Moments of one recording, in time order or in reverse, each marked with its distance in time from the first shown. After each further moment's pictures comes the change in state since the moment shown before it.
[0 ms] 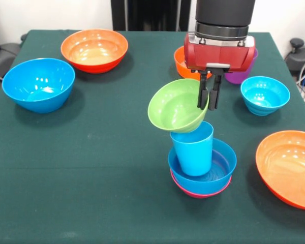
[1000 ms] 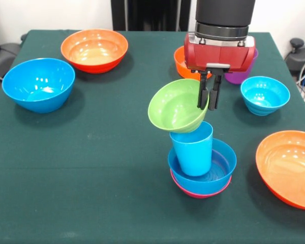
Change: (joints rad) arm 0.000 0.000 0.000 -0.003 0.000 0.000 0.000
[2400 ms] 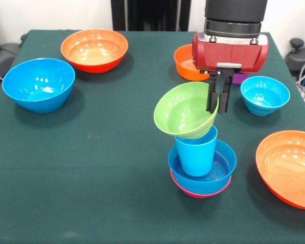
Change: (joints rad) arm 0.017 0.001 0.000 -0.050 0.000 0.000 0.000
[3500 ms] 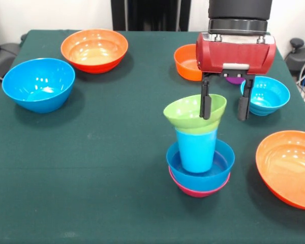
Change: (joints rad) arm 0.017 0.001 -0.024 0.000 0.000 -0.139 0.000
